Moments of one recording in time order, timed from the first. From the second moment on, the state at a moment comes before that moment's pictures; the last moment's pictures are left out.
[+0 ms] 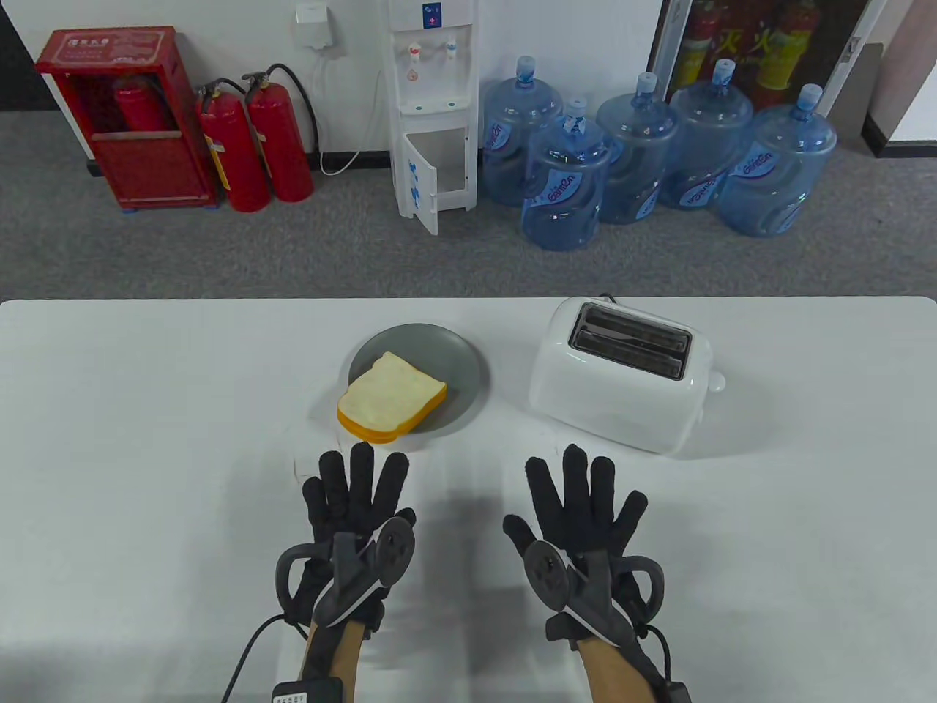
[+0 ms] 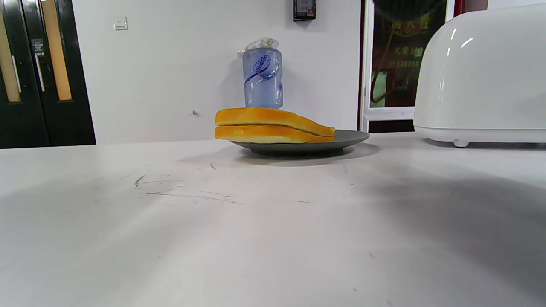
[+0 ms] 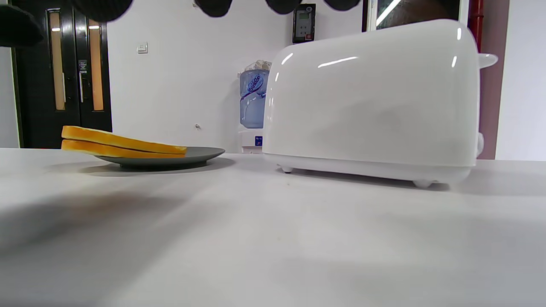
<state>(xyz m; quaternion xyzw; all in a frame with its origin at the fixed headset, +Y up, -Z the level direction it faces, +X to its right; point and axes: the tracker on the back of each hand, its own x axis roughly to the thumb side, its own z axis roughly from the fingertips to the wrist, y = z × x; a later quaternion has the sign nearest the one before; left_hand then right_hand) -0.155 -0.722 -0.267 0.04 -0.01 -0.02 1.00 0.099 -0.726 -0.247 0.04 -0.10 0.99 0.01</state>
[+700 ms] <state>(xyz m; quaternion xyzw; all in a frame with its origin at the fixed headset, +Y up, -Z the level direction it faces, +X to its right) -0.200 -0.676 -0.366 -0.02 -0.01 -0.11 0.99 0.097 -0.726 -0.247 0.04 -0.10 0.99 0.01</state>
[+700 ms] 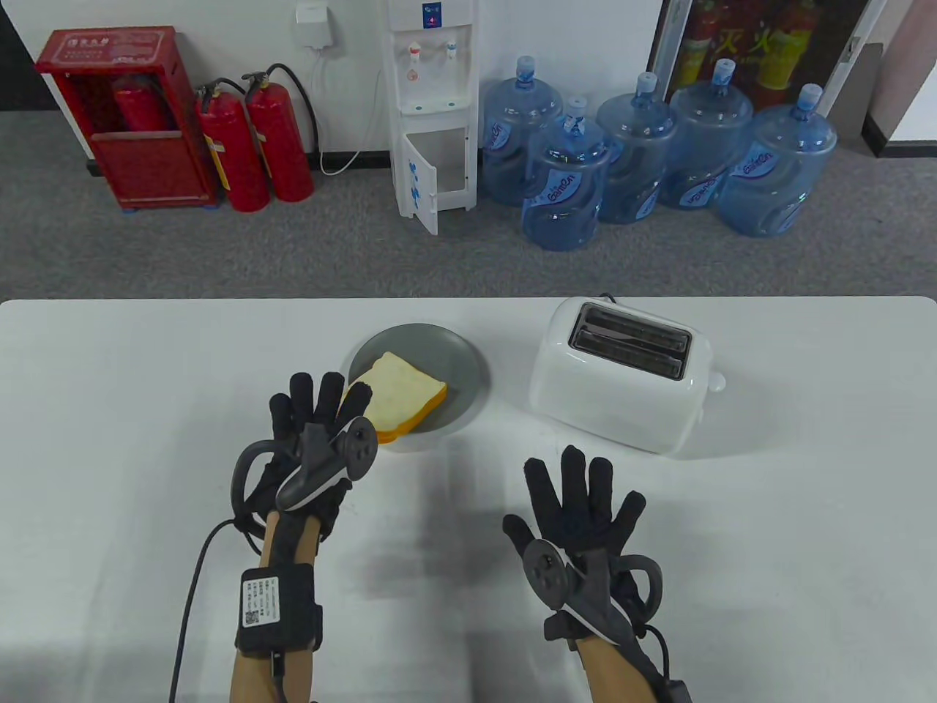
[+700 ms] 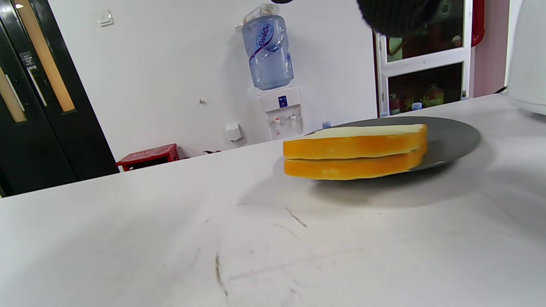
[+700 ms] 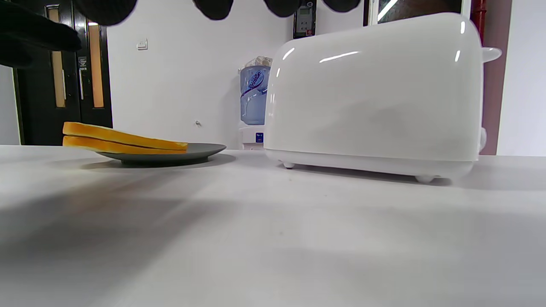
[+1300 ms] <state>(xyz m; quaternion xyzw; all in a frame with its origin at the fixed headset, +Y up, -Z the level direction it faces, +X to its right) -0.217 -0.717 -0.425 -0.07 -0.01 -0.20 0.98 0.098 -0.728 -0.255 0.03 -0.09 1.00 0.02</state>
